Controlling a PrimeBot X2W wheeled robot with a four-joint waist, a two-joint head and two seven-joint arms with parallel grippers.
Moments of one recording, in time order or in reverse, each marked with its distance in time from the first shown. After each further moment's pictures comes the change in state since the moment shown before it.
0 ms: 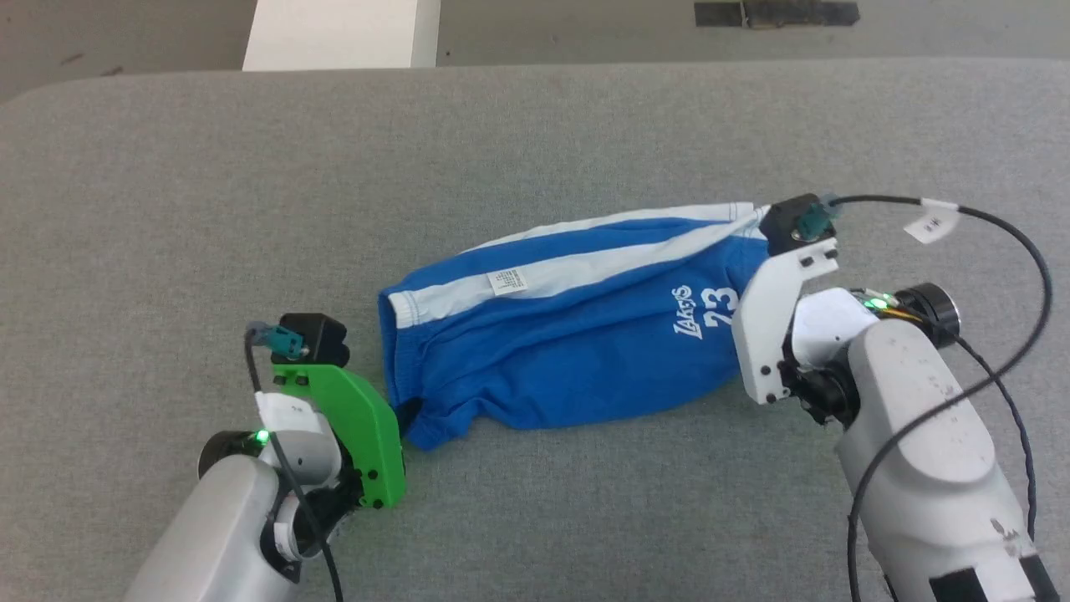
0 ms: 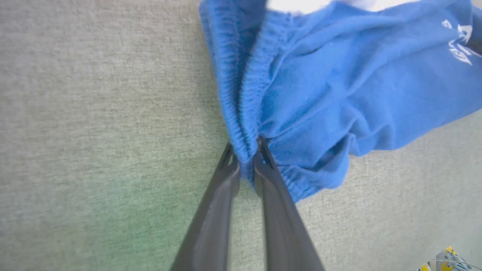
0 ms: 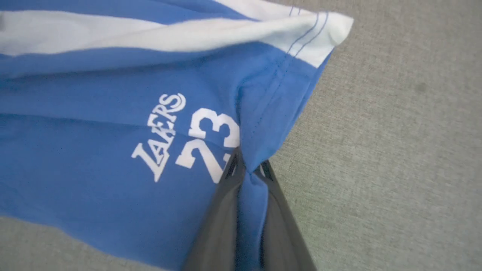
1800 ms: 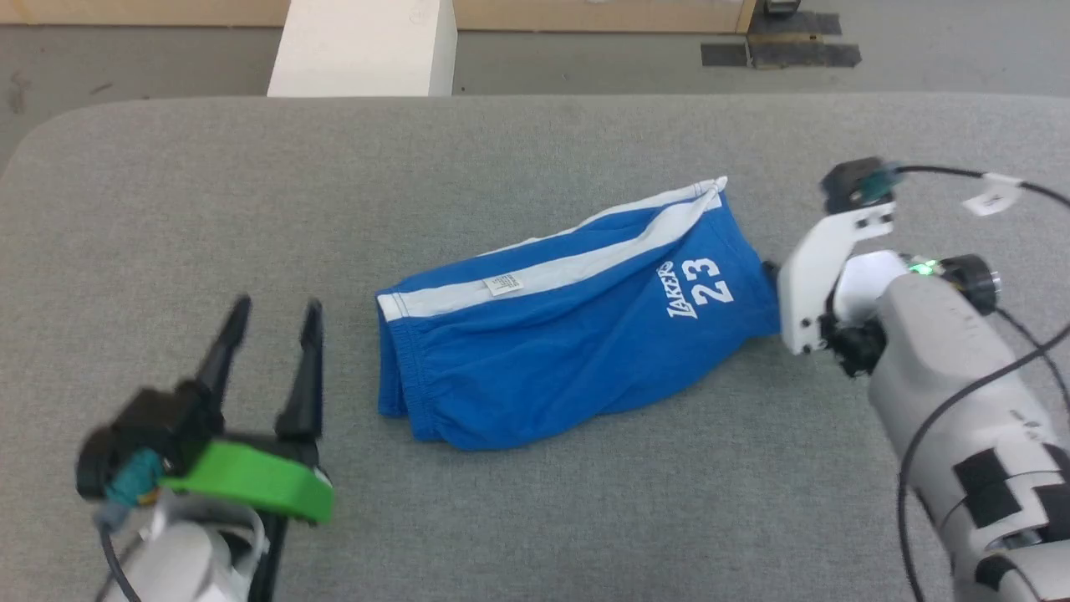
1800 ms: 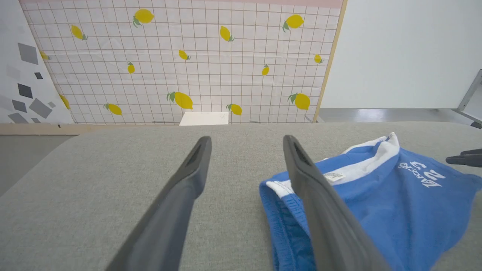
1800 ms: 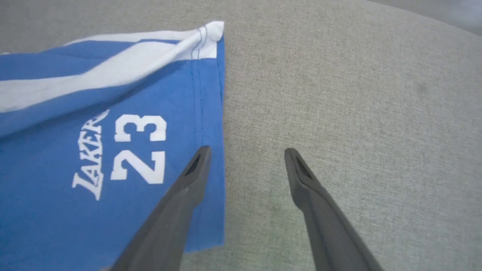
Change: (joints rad) left arm 0.156 0.147 0.030 -0.196 0.173 0.107 -0.865; right arm -0.322 -0.053 -0.015 0.653 0.024 0.000 -0.441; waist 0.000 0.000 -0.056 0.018
